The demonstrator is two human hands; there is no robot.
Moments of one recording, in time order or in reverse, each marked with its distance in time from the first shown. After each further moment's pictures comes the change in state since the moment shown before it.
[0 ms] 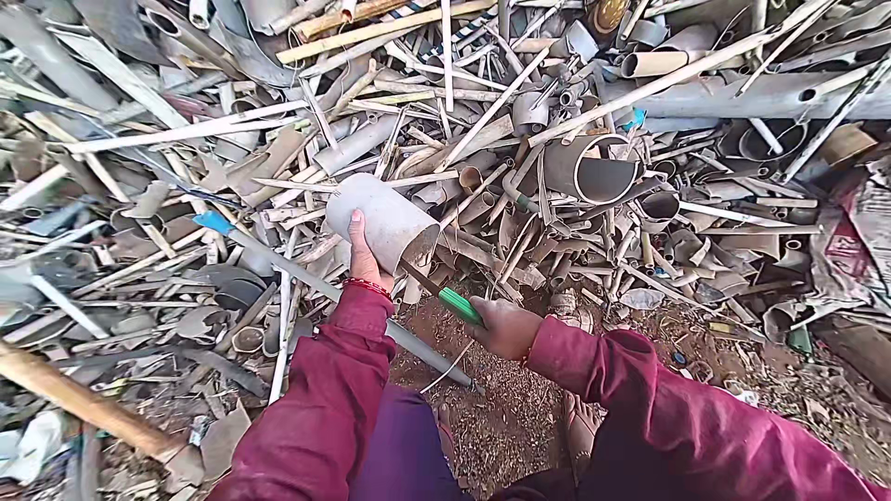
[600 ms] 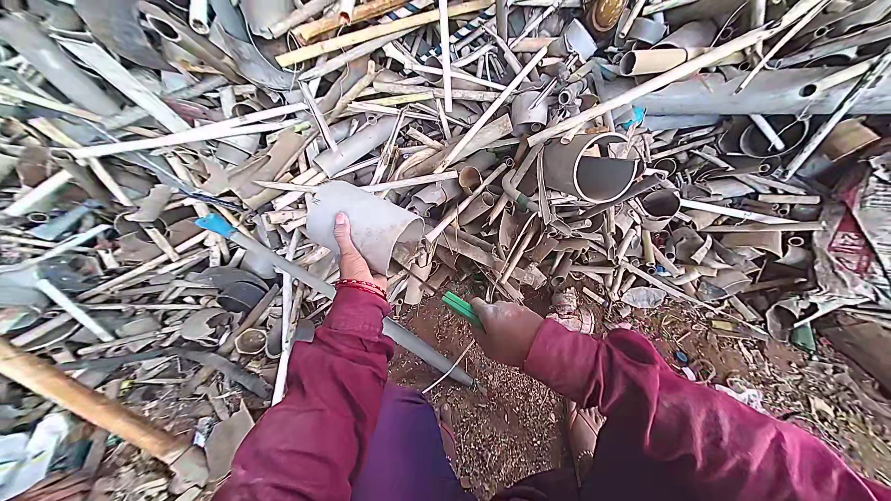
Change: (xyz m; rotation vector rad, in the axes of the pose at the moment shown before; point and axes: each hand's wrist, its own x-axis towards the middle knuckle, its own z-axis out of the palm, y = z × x) left_hand 0.011 0.002 -0.007 -0.016 0.104 0.034; right_hand -0.010 -0.012 0.000 -0.174 -0.017 0.107
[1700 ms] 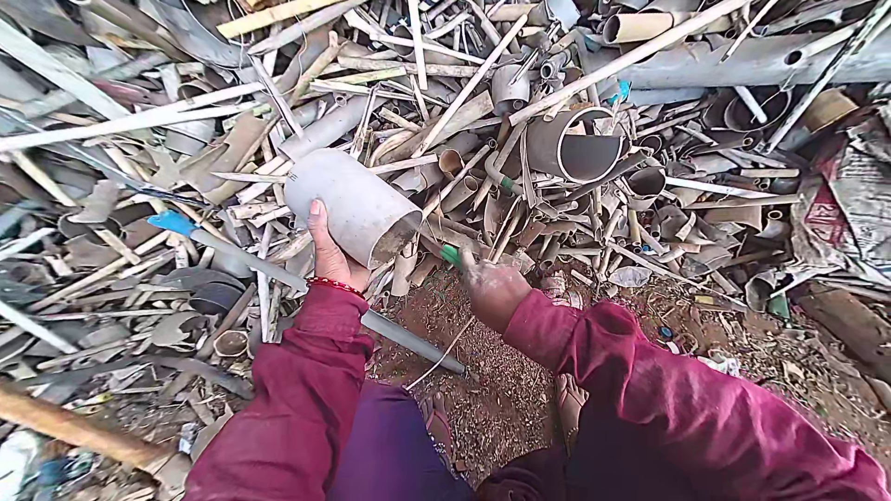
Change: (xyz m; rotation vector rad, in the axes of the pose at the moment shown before) left_hand -0.006 -0.003 -0.001 0.017 -0.300 0.025; right_hand 0.014 0.005 -0.008 0.054 0.208 0.048
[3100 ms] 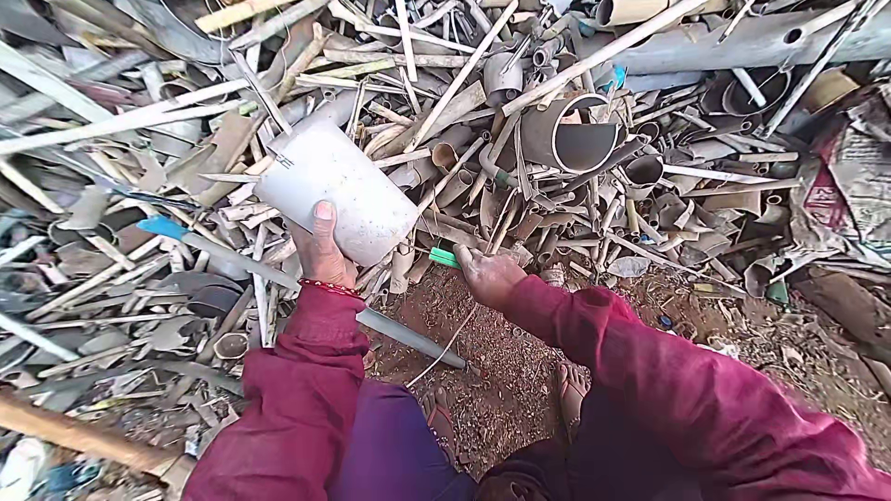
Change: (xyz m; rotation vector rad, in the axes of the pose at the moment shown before) left_hand 0.000 -0.005 -0.006 0.213 -0.064 0.364; right_hand 0.032 0.032 0.017 -0.100 0.071 -0.151
